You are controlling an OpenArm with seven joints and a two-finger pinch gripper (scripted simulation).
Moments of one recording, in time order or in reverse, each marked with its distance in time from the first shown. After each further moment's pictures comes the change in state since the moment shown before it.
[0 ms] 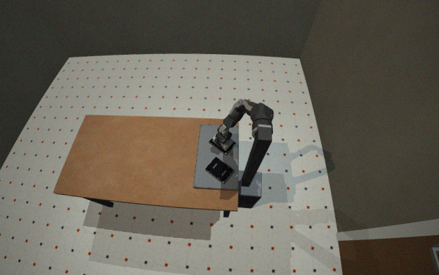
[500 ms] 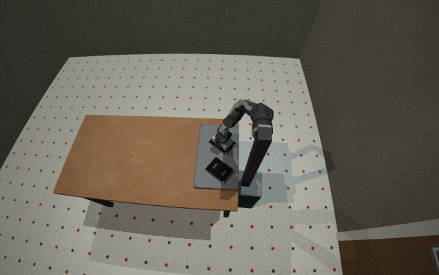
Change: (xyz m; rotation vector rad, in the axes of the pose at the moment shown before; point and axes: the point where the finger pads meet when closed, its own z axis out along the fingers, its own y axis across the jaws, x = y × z) arm -0.002 0.000 0.001 0.000 -0.001 0.000
